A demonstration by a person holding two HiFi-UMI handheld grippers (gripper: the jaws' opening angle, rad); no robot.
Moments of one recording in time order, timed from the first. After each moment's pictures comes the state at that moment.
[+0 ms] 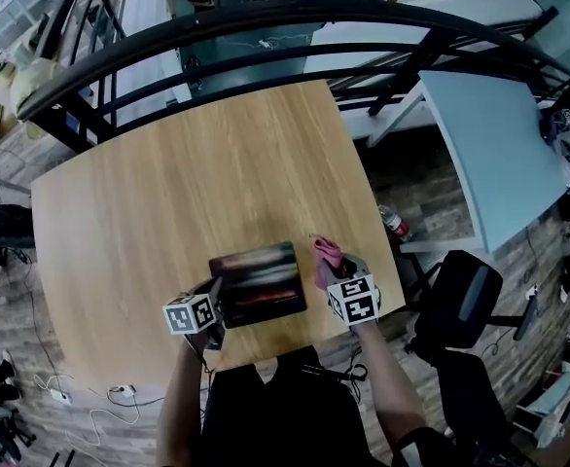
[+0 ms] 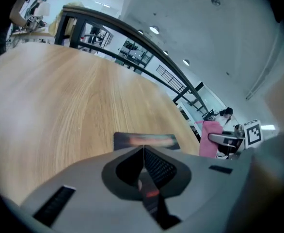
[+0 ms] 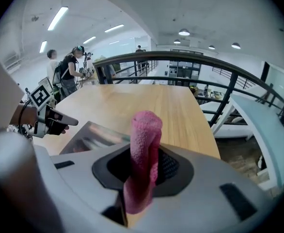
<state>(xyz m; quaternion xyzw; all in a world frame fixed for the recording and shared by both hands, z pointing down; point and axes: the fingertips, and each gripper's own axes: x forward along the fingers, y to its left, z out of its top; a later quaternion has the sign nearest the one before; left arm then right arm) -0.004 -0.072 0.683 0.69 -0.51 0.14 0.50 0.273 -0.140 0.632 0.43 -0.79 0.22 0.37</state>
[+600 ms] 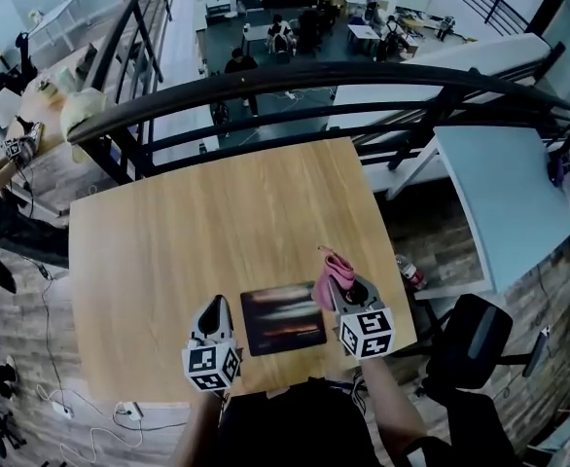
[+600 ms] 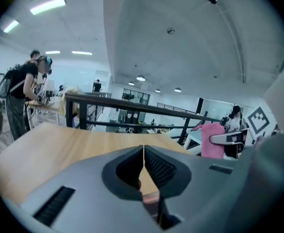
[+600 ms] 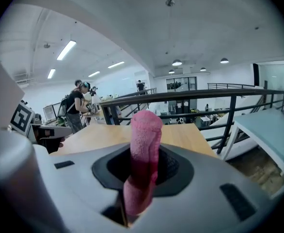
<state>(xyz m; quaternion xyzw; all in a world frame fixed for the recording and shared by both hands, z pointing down) -0.050 -0.084 0.474 0.71 -0.67 0.07 0.21 0.207 -0.166 0.480 0.46 -0.85 0.18 0.17</state>
